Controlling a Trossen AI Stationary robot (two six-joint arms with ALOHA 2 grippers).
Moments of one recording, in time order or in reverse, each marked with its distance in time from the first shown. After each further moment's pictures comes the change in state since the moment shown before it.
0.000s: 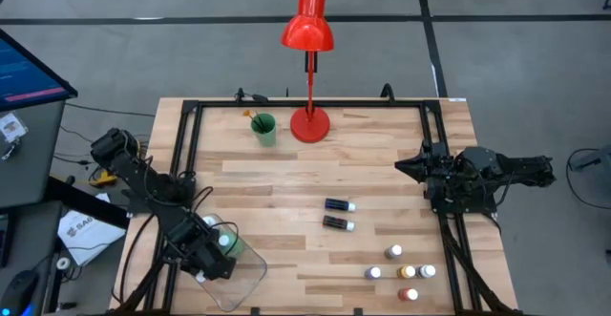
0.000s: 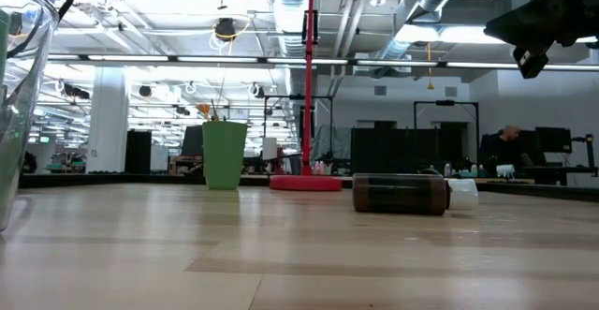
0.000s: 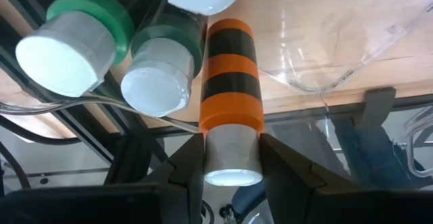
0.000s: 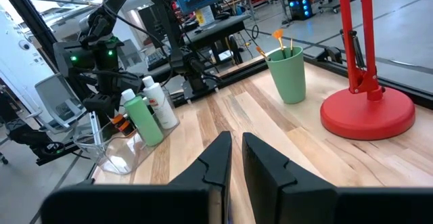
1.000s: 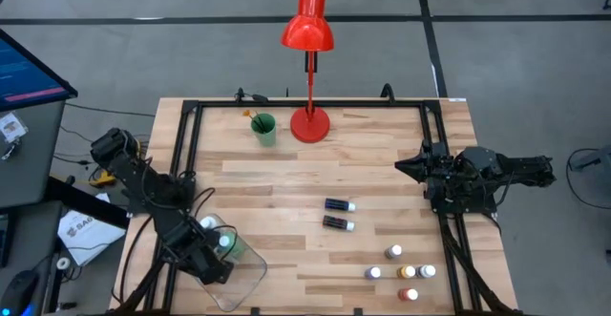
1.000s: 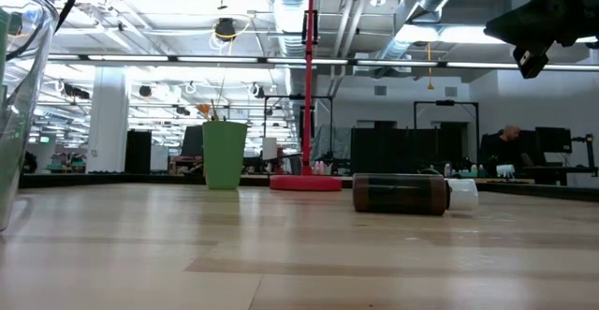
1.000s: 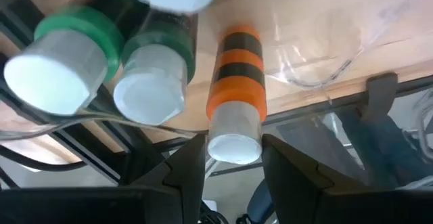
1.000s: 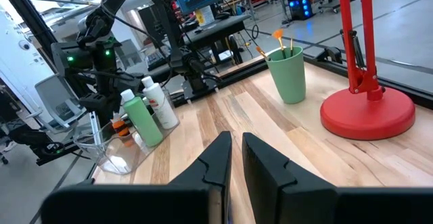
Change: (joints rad) left arm -0.047 -0.002 0.000 0.008 -0.064 0.070; right arm 0.000 0.000 0.000 0.000 0.000 0.000
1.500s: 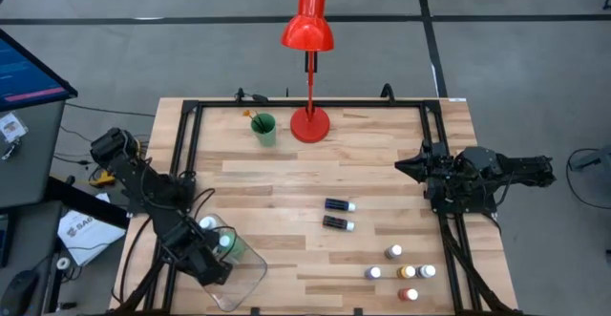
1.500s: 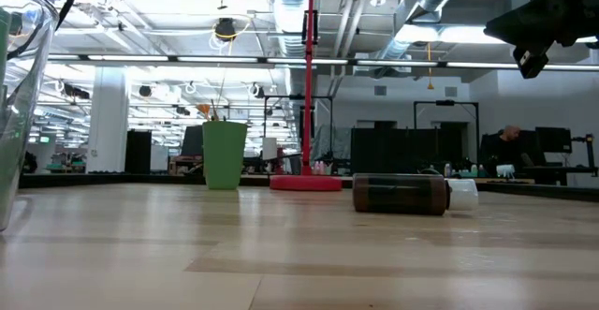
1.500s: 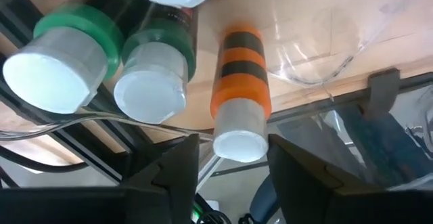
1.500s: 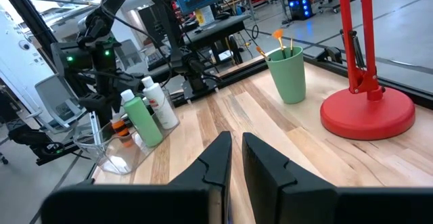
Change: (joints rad) left arm -0.012 -0.003 0.000 0.003 -0.003 0.006; right arm 0.000 0.000 0.000 0.000 0.000 0.000
